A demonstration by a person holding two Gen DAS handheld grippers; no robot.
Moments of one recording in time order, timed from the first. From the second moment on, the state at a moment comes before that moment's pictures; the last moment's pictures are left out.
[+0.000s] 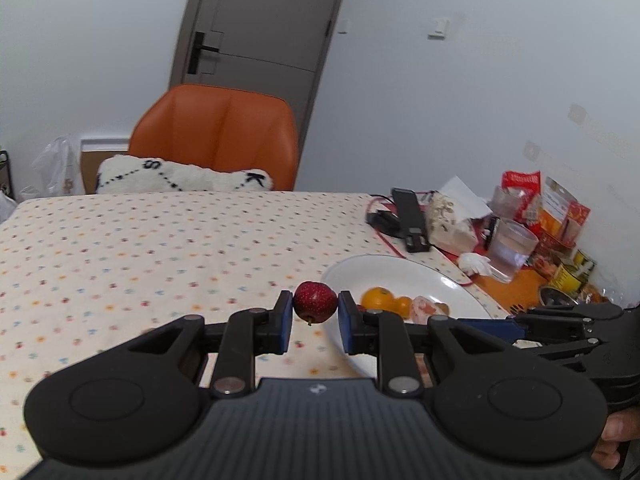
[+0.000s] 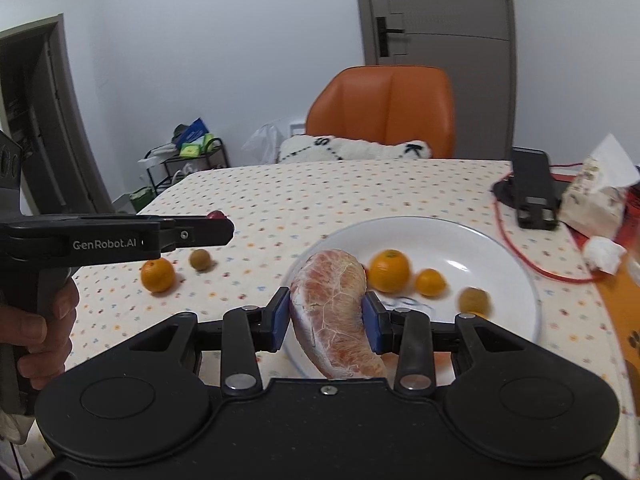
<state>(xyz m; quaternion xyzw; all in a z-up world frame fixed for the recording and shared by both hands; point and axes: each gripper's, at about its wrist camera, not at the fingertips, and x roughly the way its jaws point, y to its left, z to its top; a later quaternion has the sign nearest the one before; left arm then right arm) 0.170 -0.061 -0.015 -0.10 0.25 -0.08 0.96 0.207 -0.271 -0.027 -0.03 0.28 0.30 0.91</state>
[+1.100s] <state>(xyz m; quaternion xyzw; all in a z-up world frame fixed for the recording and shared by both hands) 0.169 -0.069 -0.025 -0.12 0.26 -0.04 0.96 0.229 -0.300 -0.024 0.02 0.26 0.25 0.93</state>
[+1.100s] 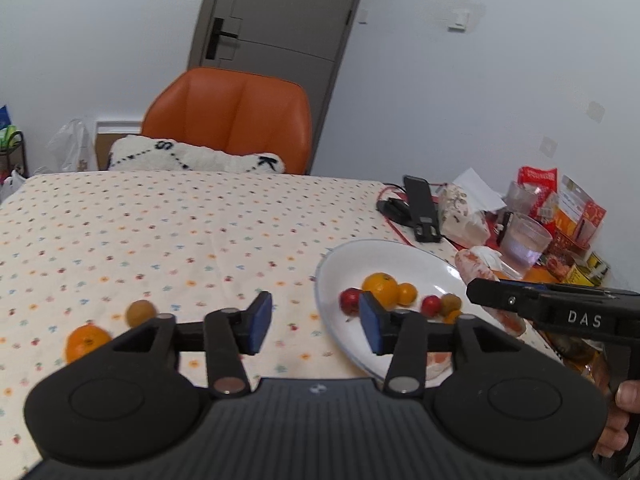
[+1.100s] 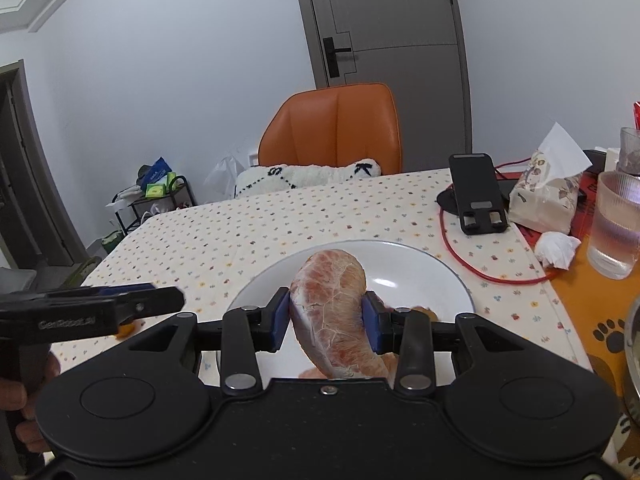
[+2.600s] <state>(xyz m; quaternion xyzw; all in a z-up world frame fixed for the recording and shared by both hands) 0.093 0.014 -0.021 -0.13 0.27 0.03 0.95 0.173 -0.263 -0.017 0.05 0.26 0.28 0.92</state>
